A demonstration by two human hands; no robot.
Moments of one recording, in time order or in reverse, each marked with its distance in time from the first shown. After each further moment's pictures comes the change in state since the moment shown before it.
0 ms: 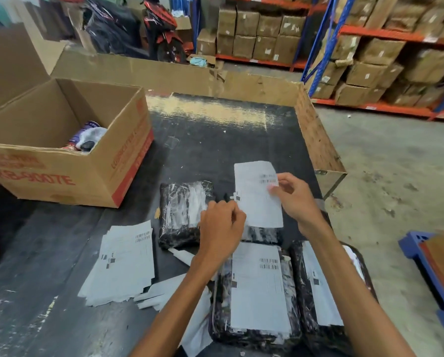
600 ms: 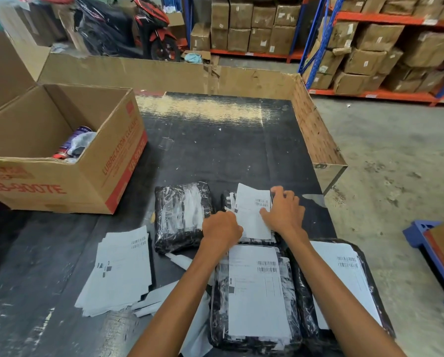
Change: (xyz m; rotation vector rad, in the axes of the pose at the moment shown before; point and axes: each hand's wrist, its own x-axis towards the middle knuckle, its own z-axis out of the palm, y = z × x) left_hand 0.040 -0.005 0.030 0.582 -0.514 -0.172; right_hand 0.034 0.069 0.027 -0.829 0.038 0.165
